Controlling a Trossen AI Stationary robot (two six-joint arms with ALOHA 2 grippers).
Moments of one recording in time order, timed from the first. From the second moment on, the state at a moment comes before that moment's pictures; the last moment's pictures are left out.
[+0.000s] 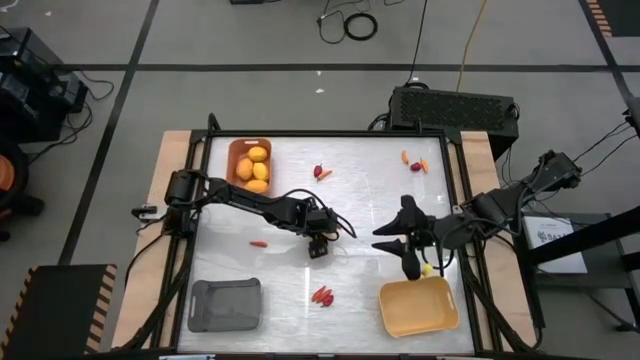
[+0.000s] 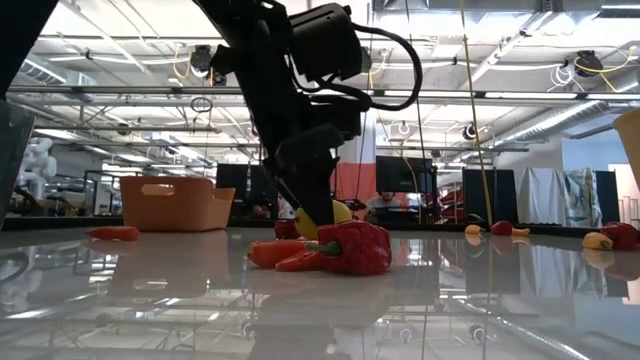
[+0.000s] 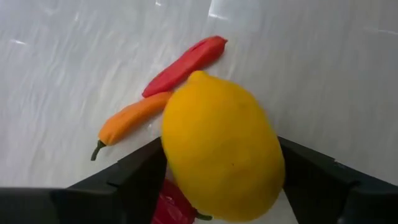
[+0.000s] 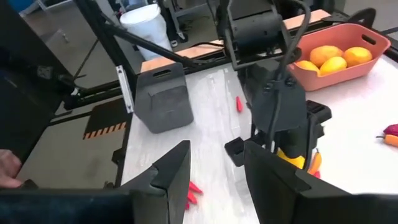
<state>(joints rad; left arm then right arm) -0.06 1.99 1.30 -0.45 -0.14 -0.26 0.51 1.11 1.08 -0.43 0.44 0.56</state>
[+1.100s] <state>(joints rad) 0.35 1.46 1.16 -0.99 -0.31 -0.17 0.44 1.18 1.08 -0.43 0.44 0.60</state>
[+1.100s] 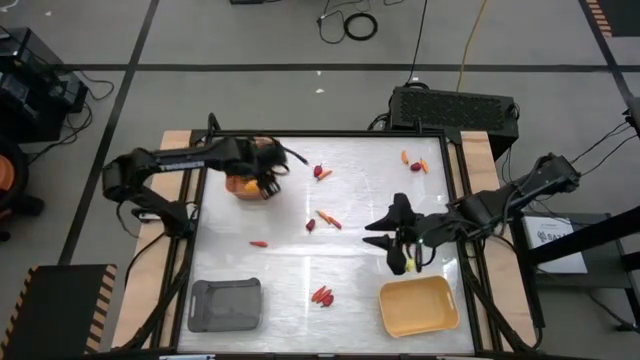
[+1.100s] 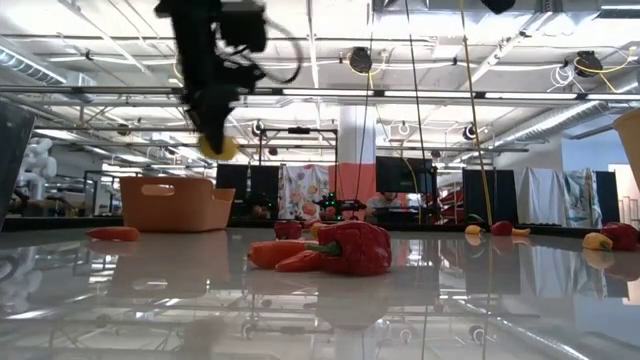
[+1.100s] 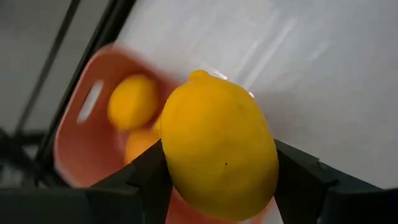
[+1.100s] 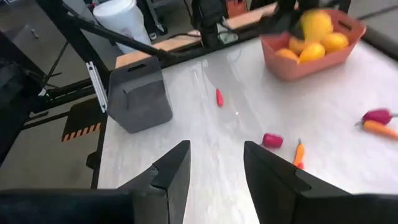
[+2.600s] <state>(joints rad) 0.39 1.23 1.06 -0.93 -0.07 -0.38 0.37 1.29 1.08 -0.37 0.39 0.60</state>
